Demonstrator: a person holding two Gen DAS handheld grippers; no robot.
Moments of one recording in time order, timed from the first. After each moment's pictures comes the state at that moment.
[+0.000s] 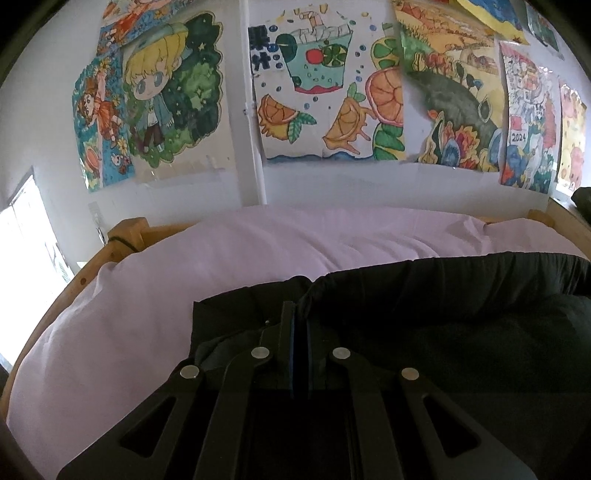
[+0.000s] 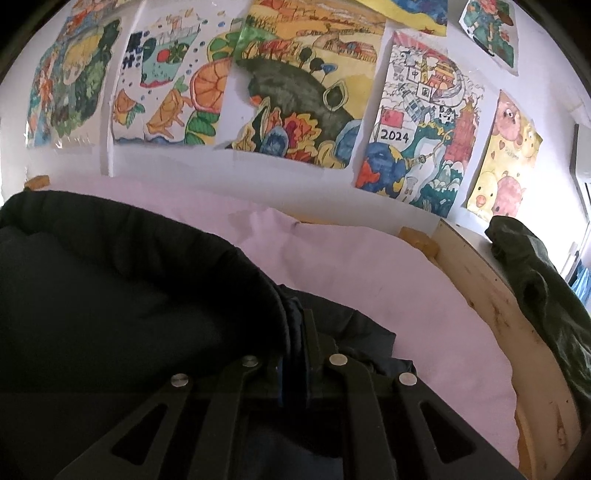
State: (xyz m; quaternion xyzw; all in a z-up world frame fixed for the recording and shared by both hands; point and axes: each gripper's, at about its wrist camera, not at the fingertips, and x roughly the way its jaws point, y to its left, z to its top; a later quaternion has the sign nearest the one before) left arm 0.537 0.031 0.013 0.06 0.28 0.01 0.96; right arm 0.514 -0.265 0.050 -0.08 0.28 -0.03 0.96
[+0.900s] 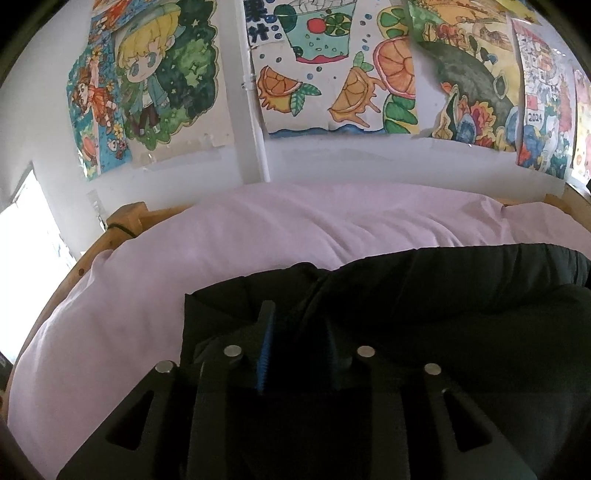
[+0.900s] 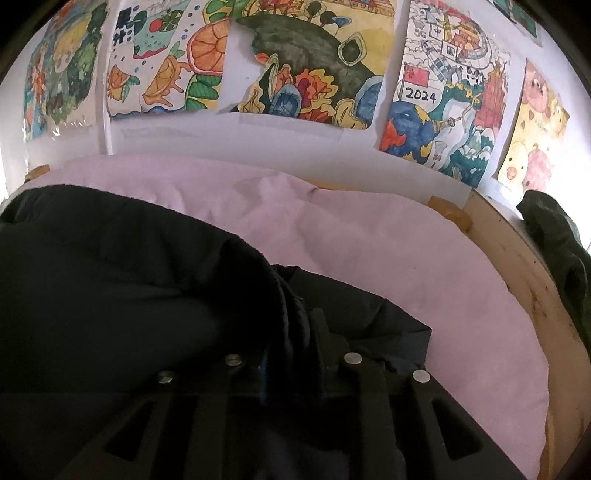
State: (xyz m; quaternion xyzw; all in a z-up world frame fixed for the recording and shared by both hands) left arm 0.559 0.027 -0.001 0.07 0.31 0.03 0.95; right arm 0.553 -0.279 0.031 -0.05 0.34 0.01 0.94
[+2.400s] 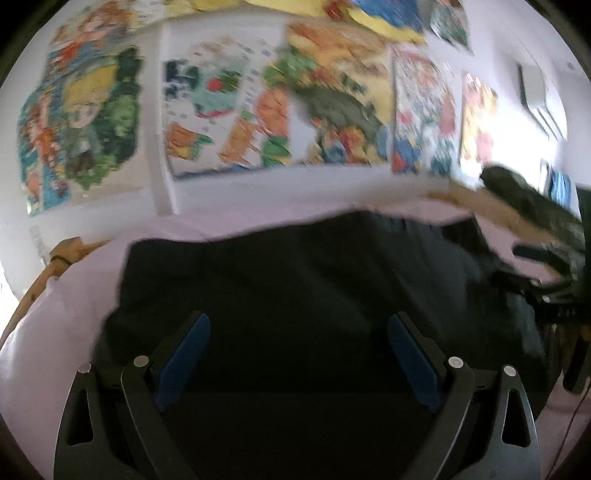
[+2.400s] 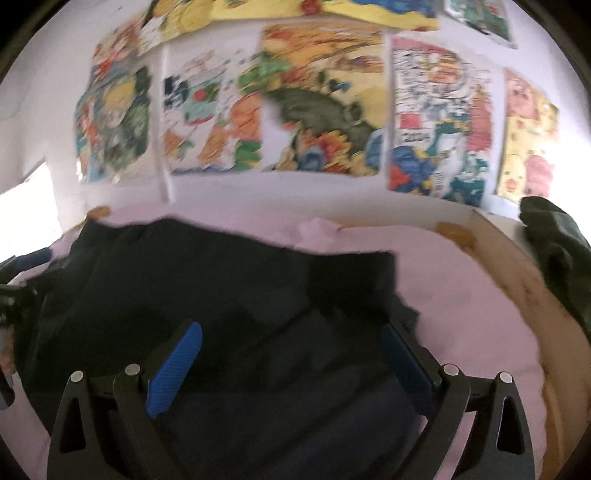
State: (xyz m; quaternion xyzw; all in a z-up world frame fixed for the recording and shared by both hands) left arm 0.450 -0.027 0.015 0.09 0.26 -0.16 0.95; right arm 0.459 -0.284 0.058 -0.02 0.26 0.10 0.96
